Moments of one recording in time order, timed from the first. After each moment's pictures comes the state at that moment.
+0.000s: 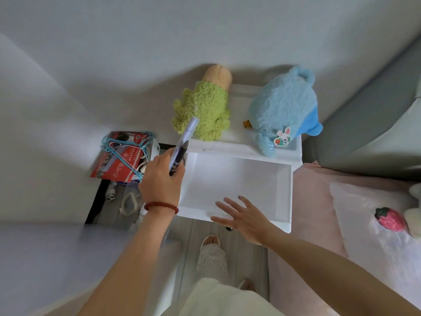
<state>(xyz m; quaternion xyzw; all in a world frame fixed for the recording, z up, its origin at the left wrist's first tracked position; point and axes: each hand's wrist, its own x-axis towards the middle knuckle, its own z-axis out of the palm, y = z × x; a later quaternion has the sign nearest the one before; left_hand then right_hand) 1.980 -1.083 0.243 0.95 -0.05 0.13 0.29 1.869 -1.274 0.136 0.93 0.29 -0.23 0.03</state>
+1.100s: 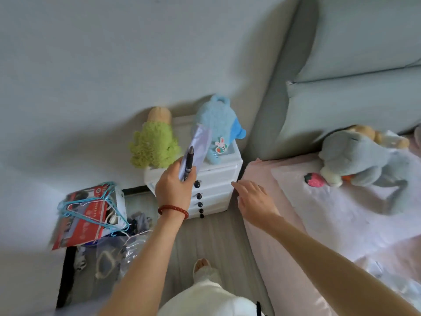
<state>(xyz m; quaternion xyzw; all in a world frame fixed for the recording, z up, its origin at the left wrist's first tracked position) 1.947 -1.153 0.302 0.88 -0.18 0.08 0.42 1.812 -1.302 0.254 0.97 -0.17 -0.03 -0.15</state>
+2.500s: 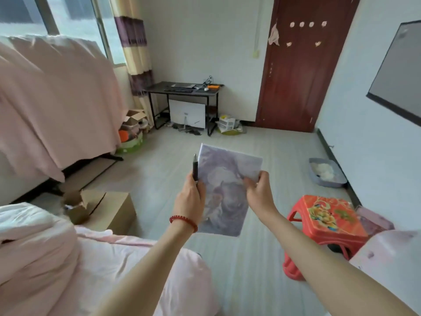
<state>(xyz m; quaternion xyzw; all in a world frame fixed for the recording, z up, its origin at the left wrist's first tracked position) 0.482 -0.859 0.452 -0.09 -0.86 -0.45 0.20 0.499 -0.691 0.462 0.12 0.77 -0.59 -0.21</state>
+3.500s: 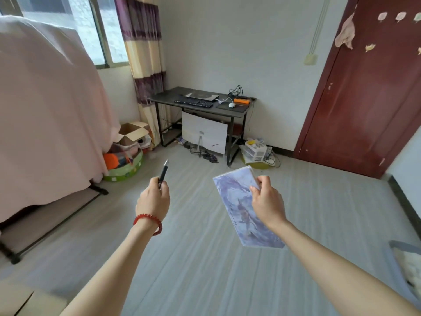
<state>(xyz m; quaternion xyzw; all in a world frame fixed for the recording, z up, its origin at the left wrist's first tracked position) -0.394 -0.779 0.433 0.11 -0.89 -0.39 0.18 -0.377 -0.520 0.442 0.04 0.92 -0.34 -0.19</state>
